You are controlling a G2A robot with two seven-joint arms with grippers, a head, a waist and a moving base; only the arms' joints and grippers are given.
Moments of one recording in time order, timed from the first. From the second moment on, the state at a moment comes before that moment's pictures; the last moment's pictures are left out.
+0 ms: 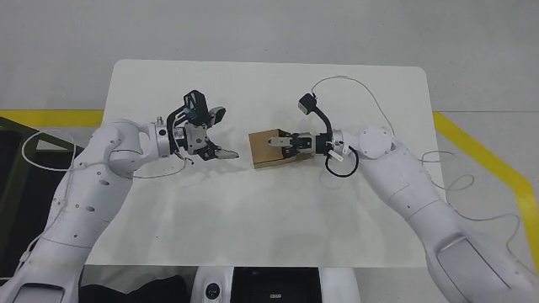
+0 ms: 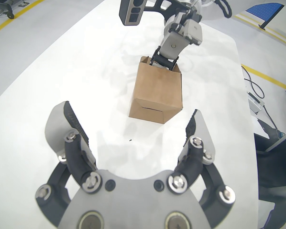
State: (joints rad) left arm 0.99 -0.94 -1.18 -1.46 0.86 -1.01 -0.35; right arm -0.68 -1.27 0.76 -0.92 0.47 -0.55 1.09
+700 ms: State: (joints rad) left arm 1.11 -0.94 -1.15 -1.56 1.24 -0.92 0.03; right arm -0.91 -1.15 1.05 -1.35 0.40 -0.47 1.16
